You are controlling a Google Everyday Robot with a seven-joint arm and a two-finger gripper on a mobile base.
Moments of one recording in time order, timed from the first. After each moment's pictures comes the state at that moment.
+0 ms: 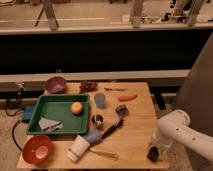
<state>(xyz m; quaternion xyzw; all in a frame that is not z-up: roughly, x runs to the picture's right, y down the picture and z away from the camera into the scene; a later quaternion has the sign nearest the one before) 0.253 0.314 0.742 -0.31 -0.18 -0.36 0.86</state>
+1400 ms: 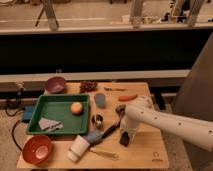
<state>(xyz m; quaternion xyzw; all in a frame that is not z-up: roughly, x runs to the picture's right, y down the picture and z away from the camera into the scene) 0.107 0.258 0.807 -0.27 -0.25 -0.44 0.82</state>
